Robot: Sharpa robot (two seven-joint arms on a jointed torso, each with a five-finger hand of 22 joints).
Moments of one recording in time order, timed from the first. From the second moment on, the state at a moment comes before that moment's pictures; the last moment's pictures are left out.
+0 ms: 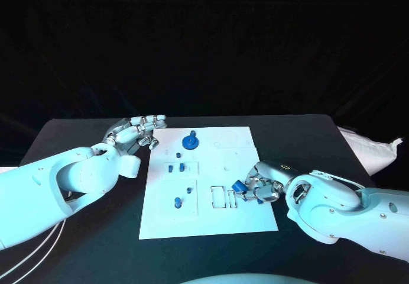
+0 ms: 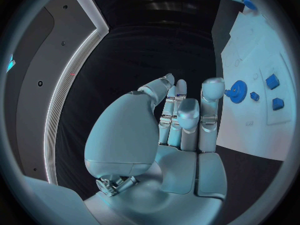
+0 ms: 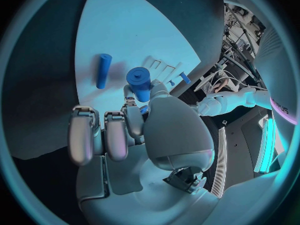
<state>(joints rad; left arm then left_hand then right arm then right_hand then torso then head) 1.19 -0.82 -0.01 1.50 0.09 -0.24 0.30 1.37 -0.14 0.43 -0.06 0.12 1.08 0.16 0.10 0.07 1.18 0.08 0.25 0.13 1.36 0.00 1.24 0.85 0.13 1.32 0.09 0.80 1.17 1.03 -1.14 -0.08 1.98 -1.51 -0.39 -0.55 1.28 0.02 -0.11 0.28 0.39 1.11 0.08 0.25 0.13 1.41 0.00 1.28 1.29 1.47 -0.07 1.48 1.31 0.08 1.43 0.04 1.44 1.29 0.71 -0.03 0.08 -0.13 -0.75</state>
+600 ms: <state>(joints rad) 1.19 -0.82 -0.01 1.50 0.09 -0.24 0.30 1.37 -0.14 0.43 -0.06 0.12 1.08 0.16 0.10 0.07 1.17 0.08 0.25 0.13 1.36 0.00 1.24 0.85 0.13 1.32 0.09 0.80 1.17 1.03 -1.07 -0.08 1.98 -1.36 -0.41 -0.51 1.24 0.06 -0.14 0.29 0.41 1.12 0.09 0.25 0.16 1.41 0.00 1.27 1.30 1.47 -0.08 1.48 1.31 0.08 1.44 0.03 1.44 1.30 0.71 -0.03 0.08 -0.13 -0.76</state>
